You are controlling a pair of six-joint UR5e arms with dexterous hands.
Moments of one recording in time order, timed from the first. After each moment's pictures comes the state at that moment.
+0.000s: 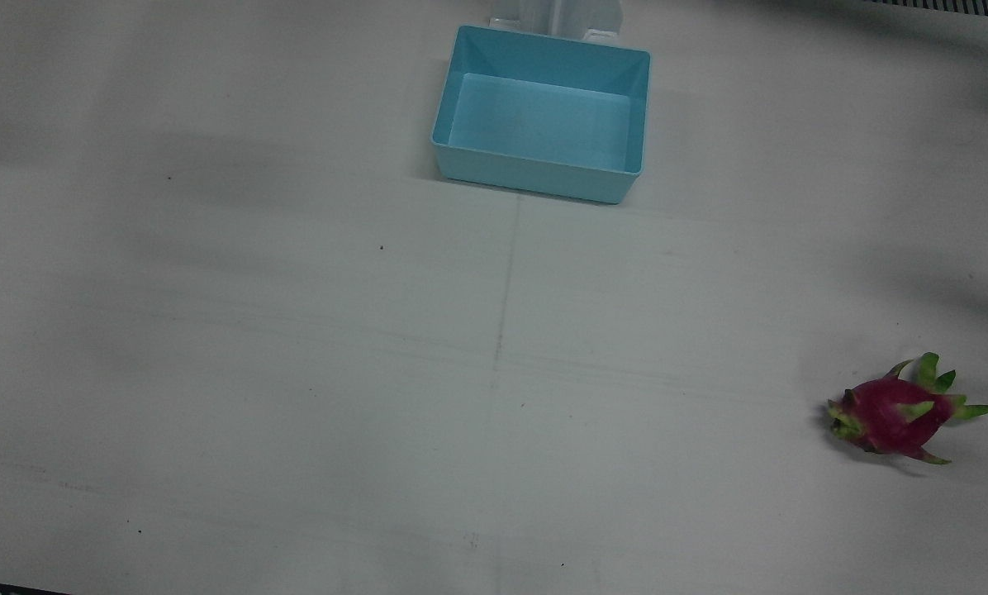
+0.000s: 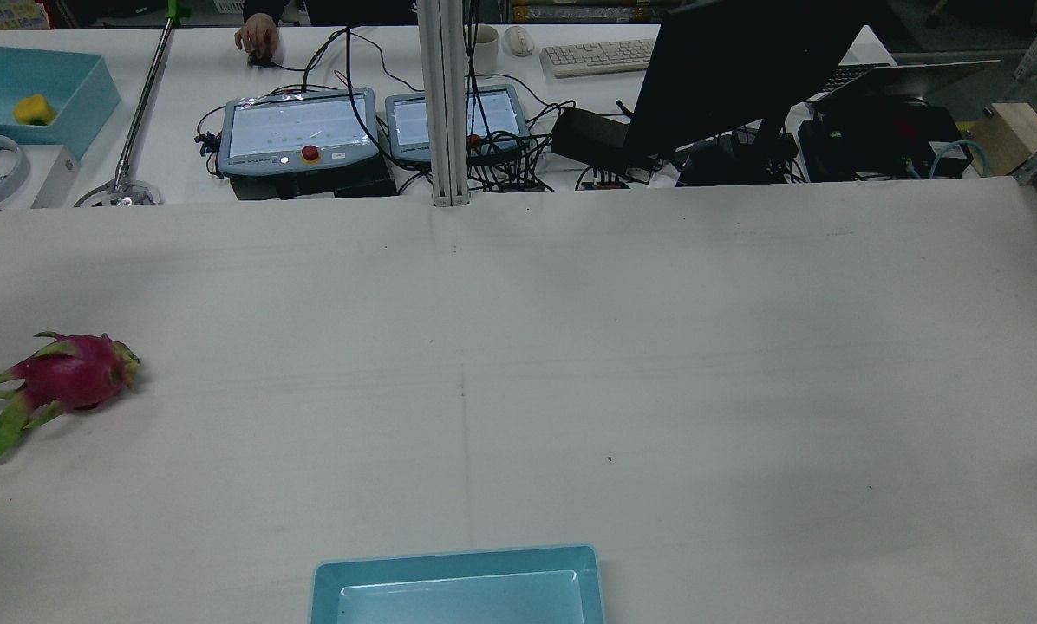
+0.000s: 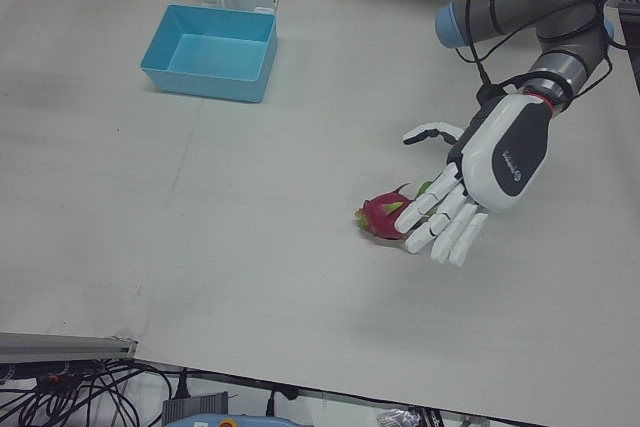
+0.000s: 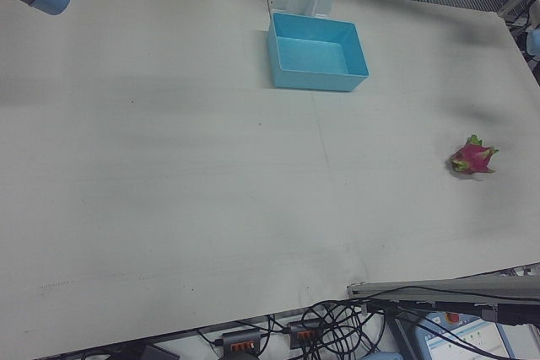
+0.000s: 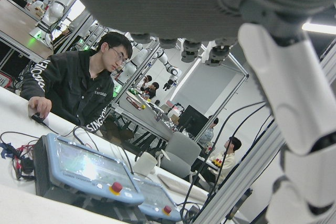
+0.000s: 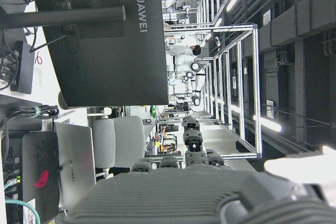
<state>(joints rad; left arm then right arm) -1.29 -1.64 -1.80 -0.08 1.71 0.95 1.48 -1.56 1.58 -3.20 -1.44 0.08</state>
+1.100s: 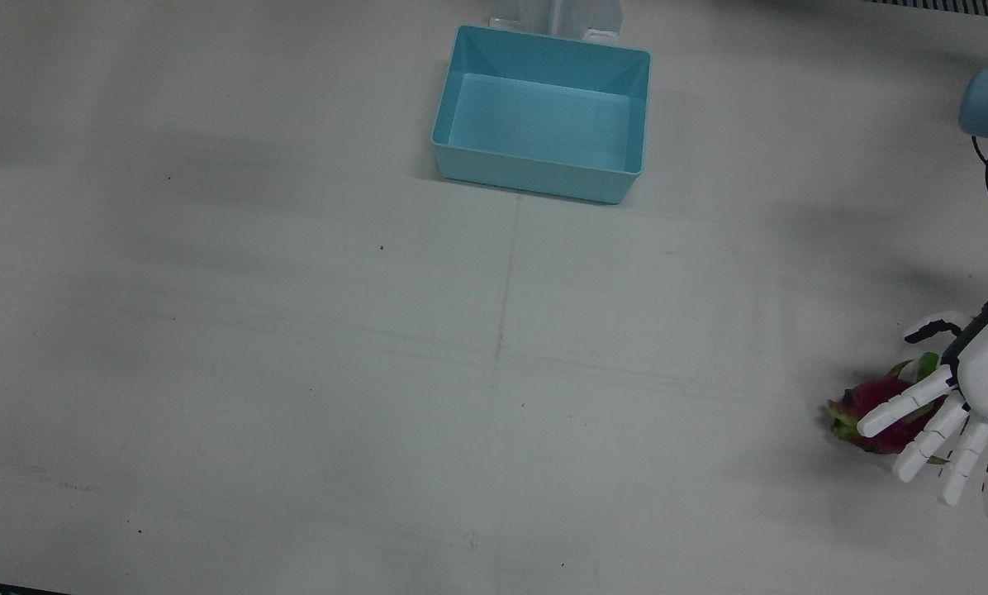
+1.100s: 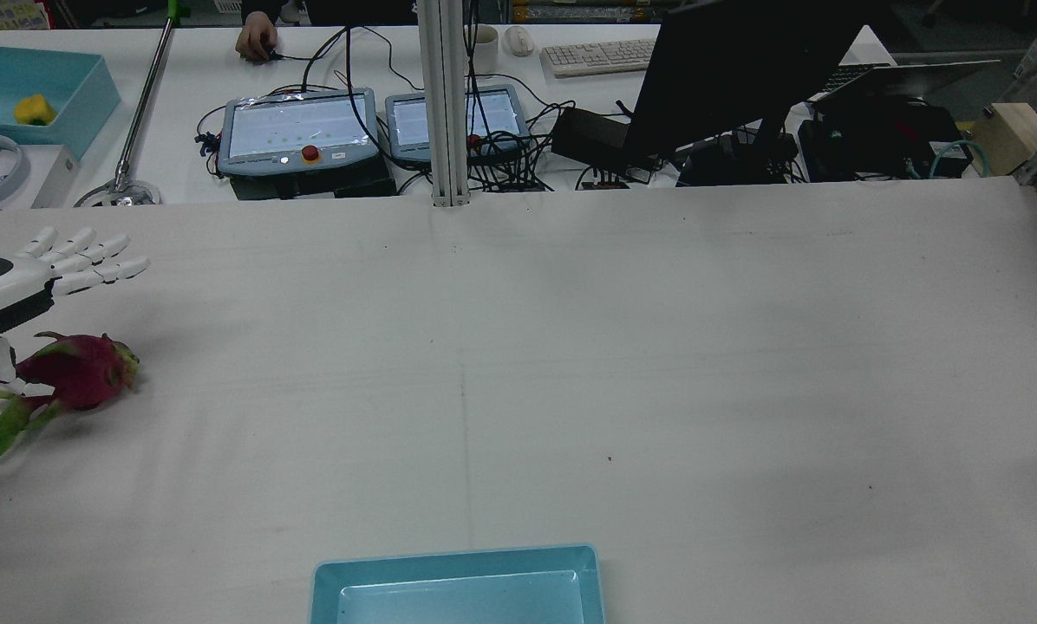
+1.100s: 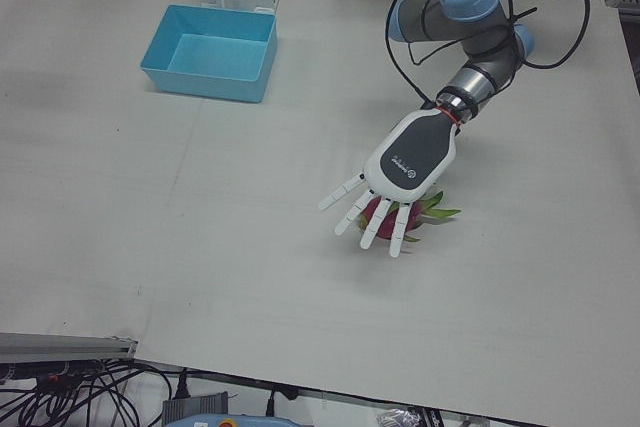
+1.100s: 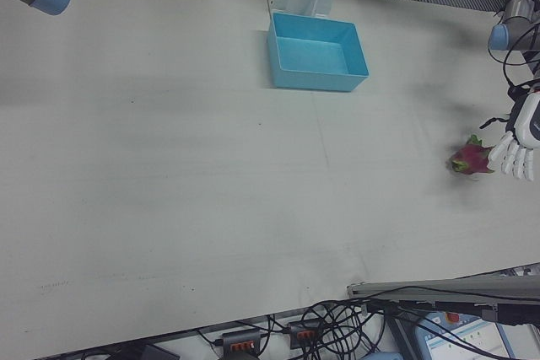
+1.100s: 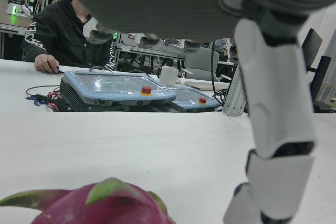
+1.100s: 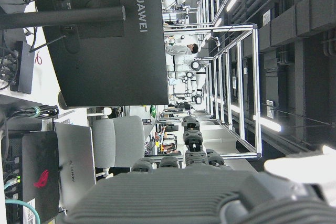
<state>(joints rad) -1.05 -1.65 -1.85 0.18 1.70 1.46 1.48 -1.56 1.58 -3.20 -1.44 0.08</state>
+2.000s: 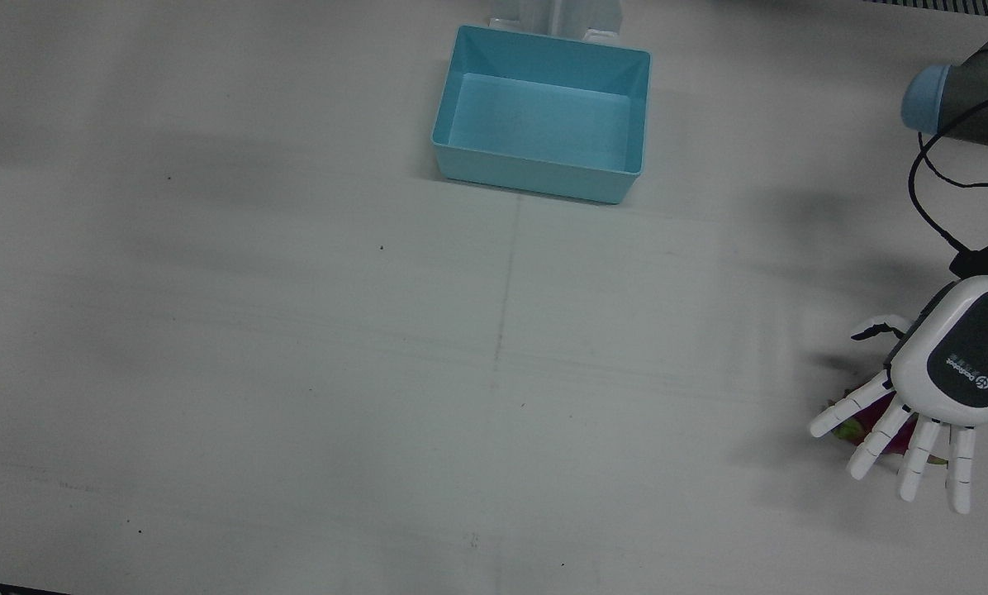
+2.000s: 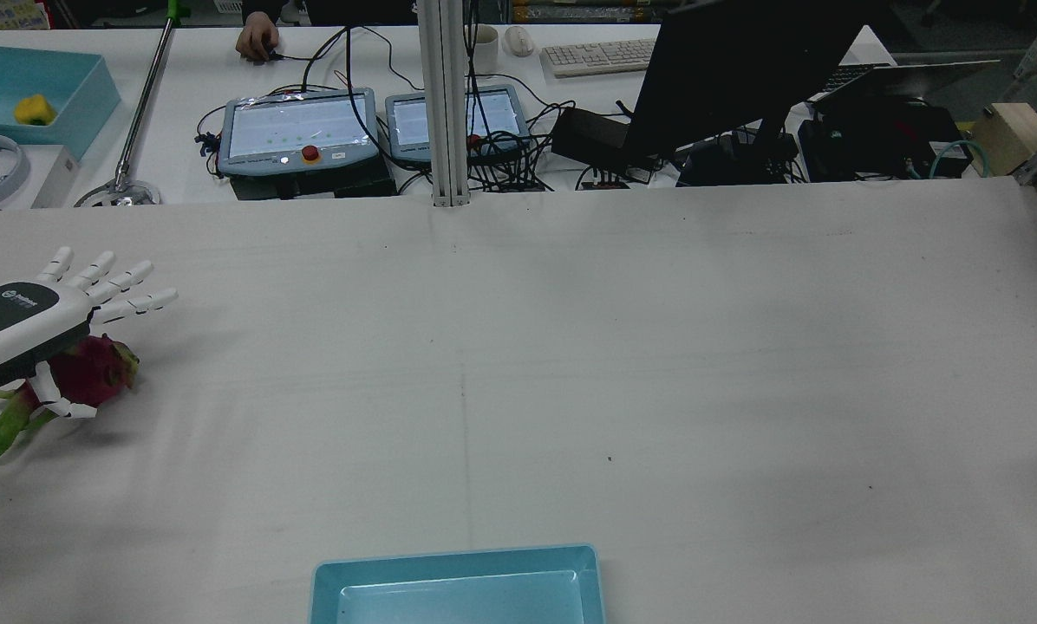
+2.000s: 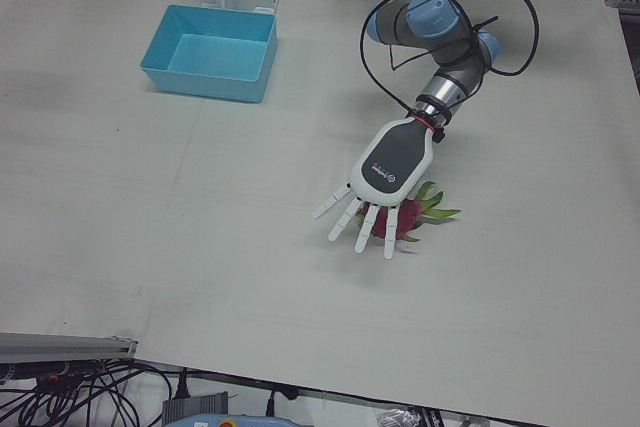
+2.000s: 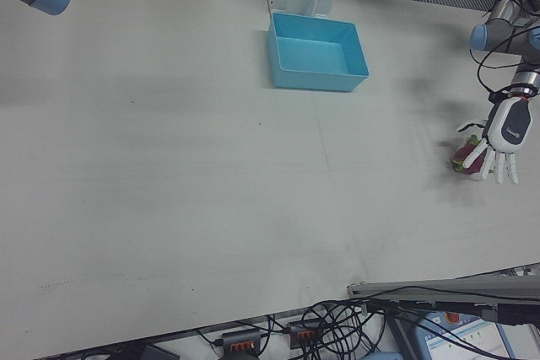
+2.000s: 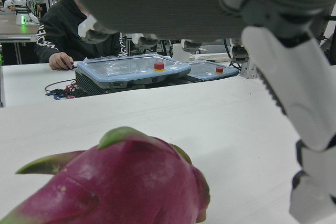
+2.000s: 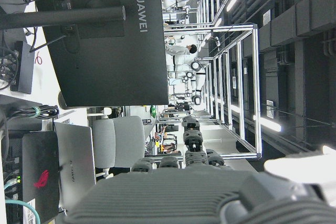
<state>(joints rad) -0.94 -1.68 -1.84 0.30 1.58 1.65 1.48 -1.56 1.58 -3.20 -1.44 0.08</state>
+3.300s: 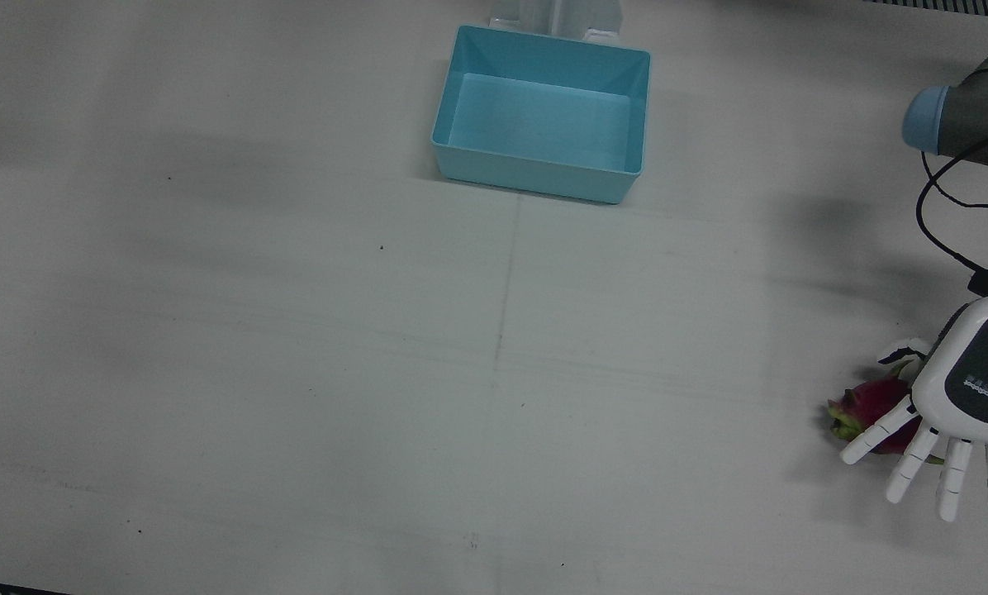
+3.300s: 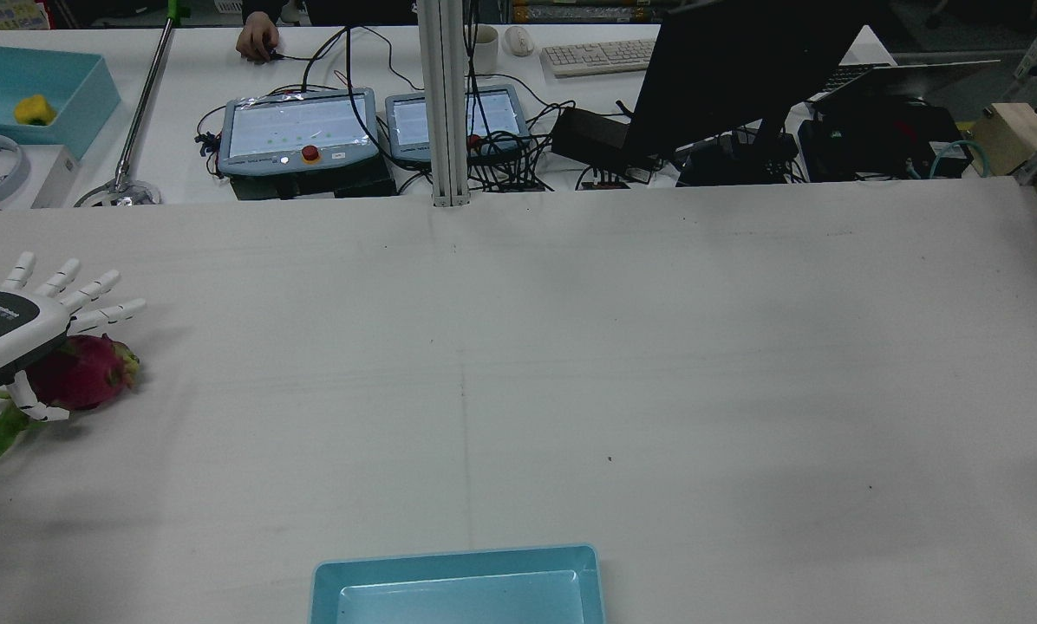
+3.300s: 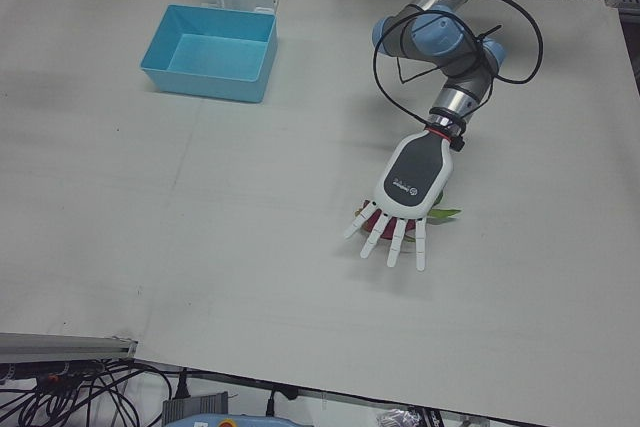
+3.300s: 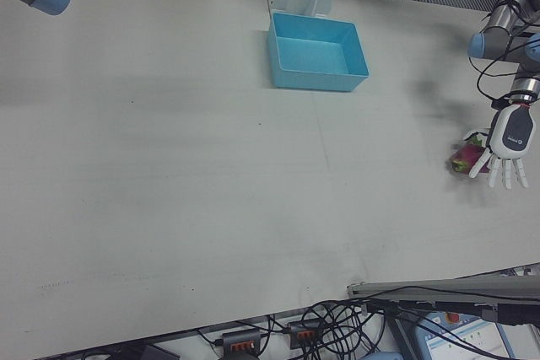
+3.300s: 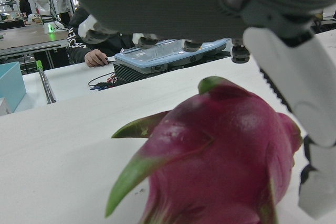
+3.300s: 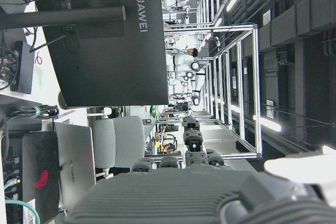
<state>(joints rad) -0.94 -1.68 -1.76 0.33 1.51 1.78 1.48 -1.56 1.58 -3.20 -1.44 0.08</state>
